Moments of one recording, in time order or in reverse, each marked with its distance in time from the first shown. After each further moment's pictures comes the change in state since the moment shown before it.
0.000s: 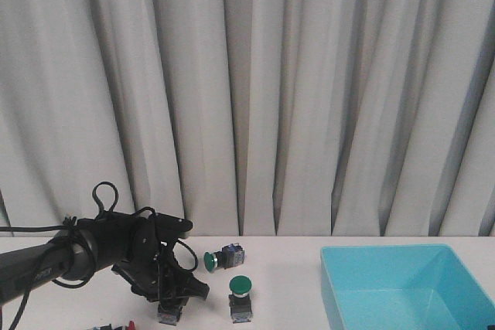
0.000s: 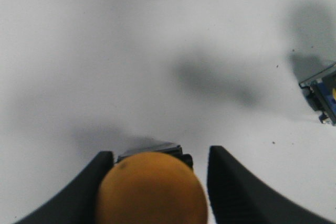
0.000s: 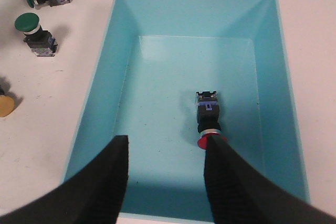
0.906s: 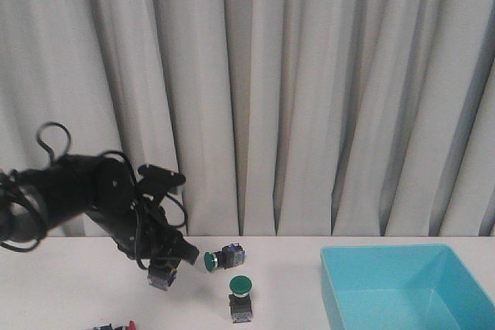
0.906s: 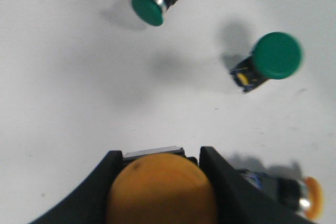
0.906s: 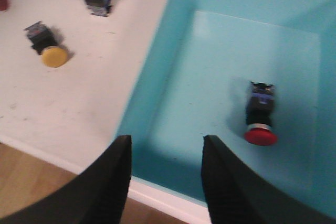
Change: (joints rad) left arm 0.000 -0.262 0.000 -0.063 0.210 0.164; right arm 0.000 0.072 -0.056 0.235 0.175 -0.335
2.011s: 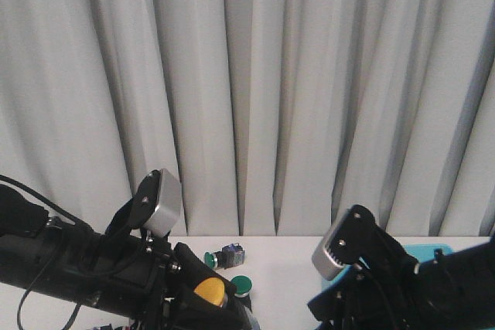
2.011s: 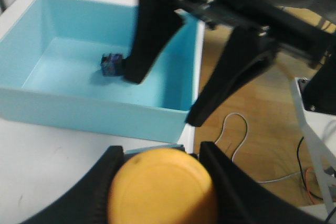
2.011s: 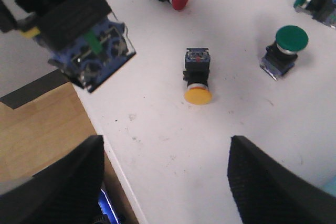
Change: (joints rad) left arm 0.000 -0.455 0.544 -1.069 0.189 1.344; right arm 0.381 0.444 -0.265 0.267 0.000 -0.464
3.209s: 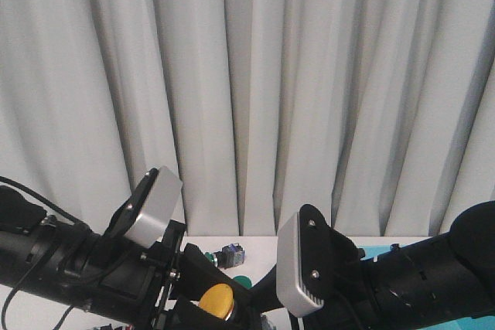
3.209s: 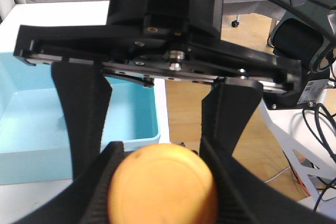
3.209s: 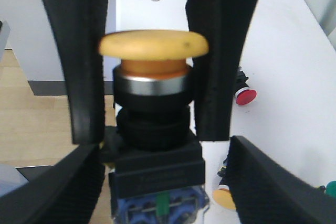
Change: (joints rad) left arm 0.000 0.000 0.000 -0.096 0.131 0.189; right arm 0.084 0.059 -0.064 0.260 0.100 -0.531
